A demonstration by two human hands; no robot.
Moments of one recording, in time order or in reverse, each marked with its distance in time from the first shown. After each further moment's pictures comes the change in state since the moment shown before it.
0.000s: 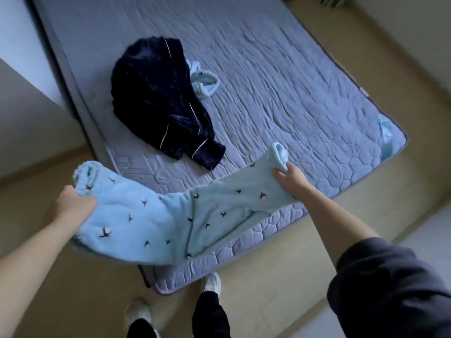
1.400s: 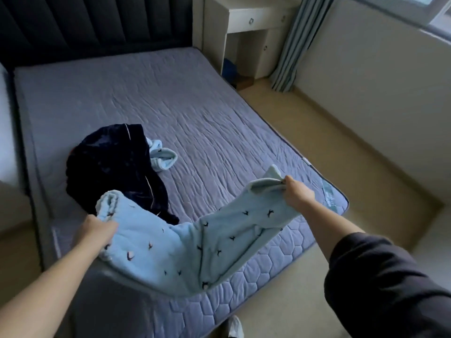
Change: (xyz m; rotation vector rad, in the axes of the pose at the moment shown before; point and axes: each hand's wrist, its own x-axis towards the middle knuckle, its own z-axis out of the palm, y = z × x) left_hand -0.072 0.238 0.034 -0.148 -0.021 0.073; right_hand 0.090 -0.006 -0.263 -0.602 0.228 -0.070
